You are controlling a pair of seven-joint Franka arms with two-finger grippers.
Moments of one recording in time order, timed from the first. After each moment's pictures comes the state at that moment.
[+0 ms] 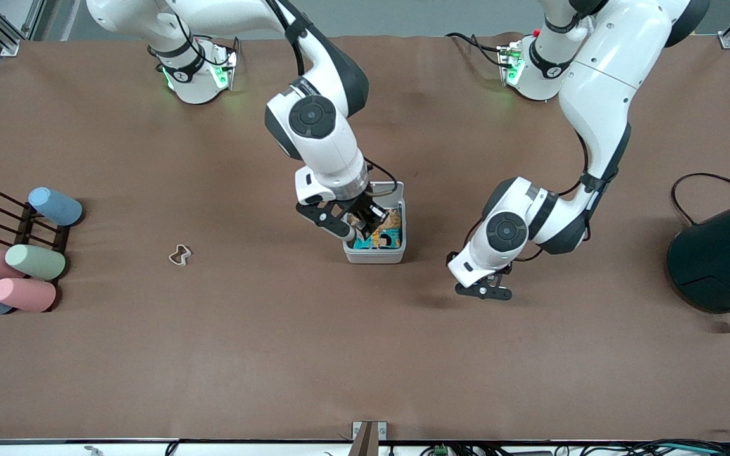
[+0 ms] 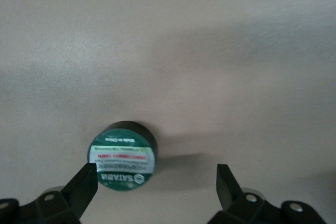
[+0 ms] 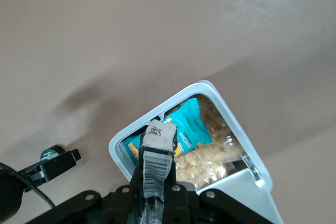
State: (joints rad) left arm -0.14 0.71 -0.30 -1.72 0.30 2.32 -0.42; right arm 0.81 0.58 -0.08 -1.45 0.17 2.24 1.25
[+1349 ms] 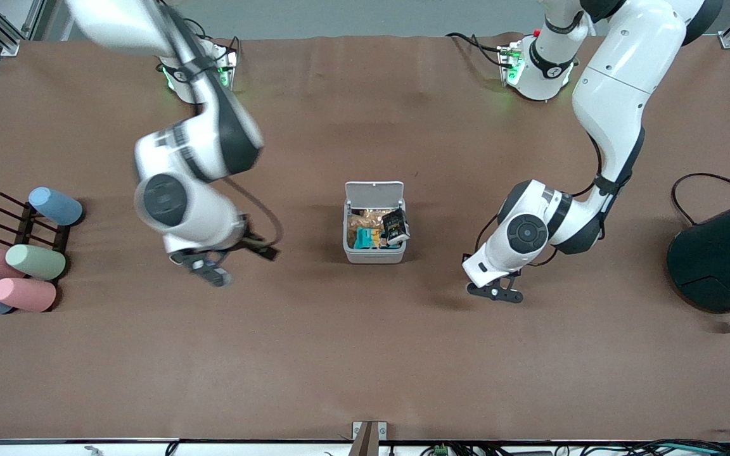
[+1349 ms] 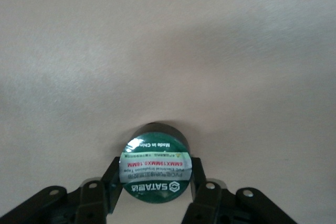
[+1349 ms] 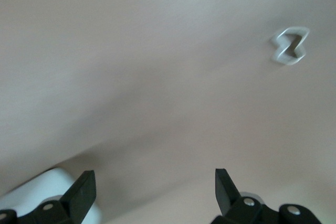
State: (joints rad) left arm -0.09 0.70 -0.33 -1.74 0.30 2.37 -0.34; right arm 0.41 0.43 -0.13 -1.62 0.16 1.90 0.71
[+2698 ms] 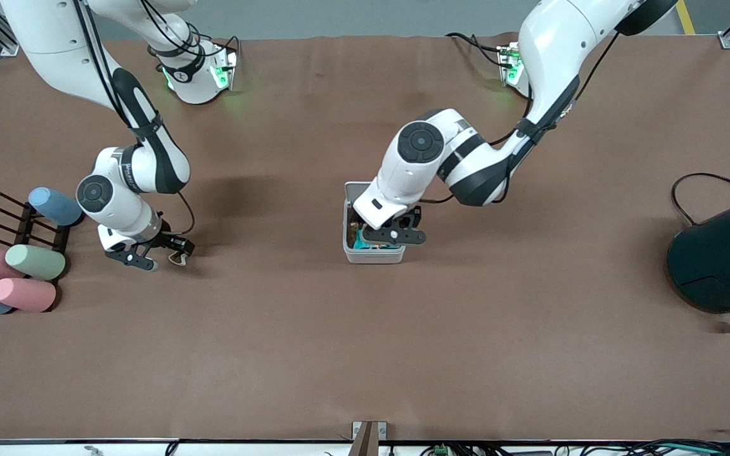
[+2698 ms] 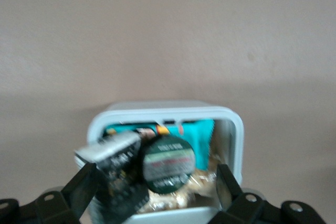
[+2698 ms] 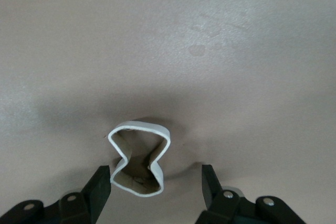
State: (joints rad) left arm -0.21 0.65 -0.60 -1.55 0.30 2.25 -0.86; right arm 0.15 0.42 -0.11 -2.25 0.06 2.68 0.30
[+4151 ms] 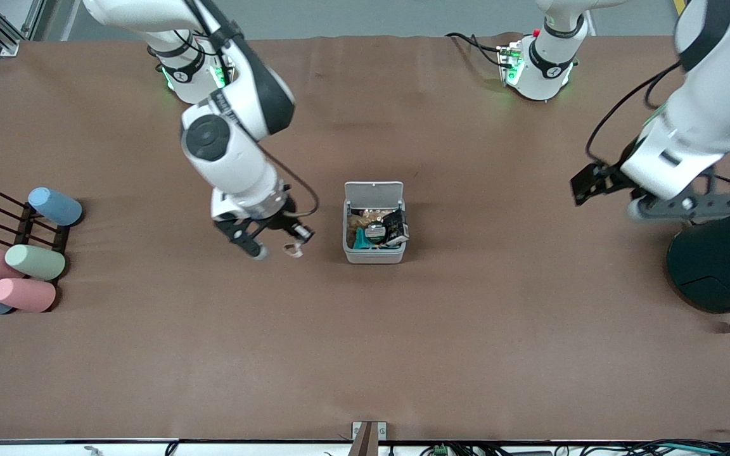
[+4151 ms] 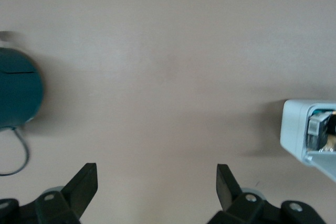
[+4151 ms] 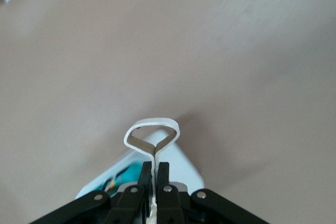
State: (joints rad) left arm 0.08 0.10 -0.29 -1.45 0.05 1.57 -0.19; right arm 0.54 0.39 0.08 -1.67 0.13 2.27 1.21
